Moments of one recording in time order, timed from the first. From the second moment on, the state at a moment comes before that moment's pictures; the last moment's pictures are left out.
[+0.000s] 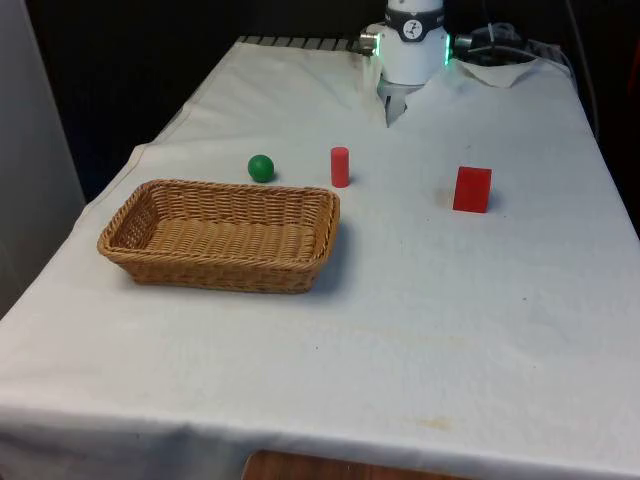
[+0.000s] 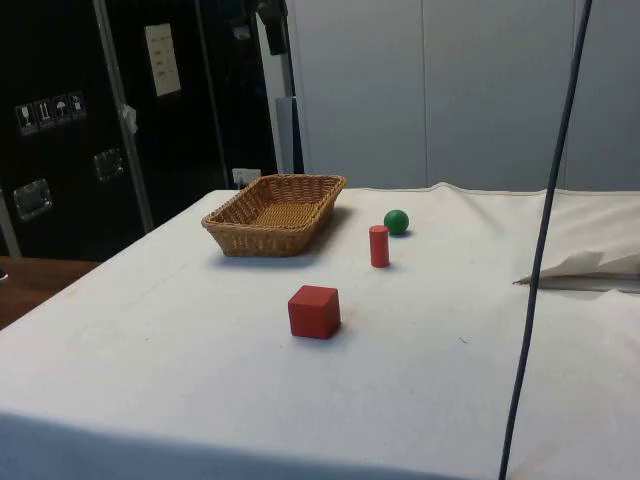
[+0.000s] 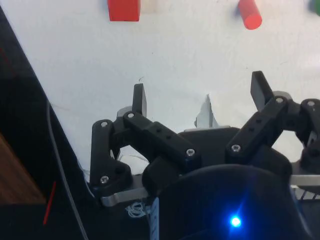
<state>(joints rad) 0.56 0.07 -0.58 -1.85 0.06 1.81 -0.06</state>
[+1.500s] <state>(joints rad) 0.56 -0.08 -0.39 -2.19 -0.02 2.12 0.14</state>
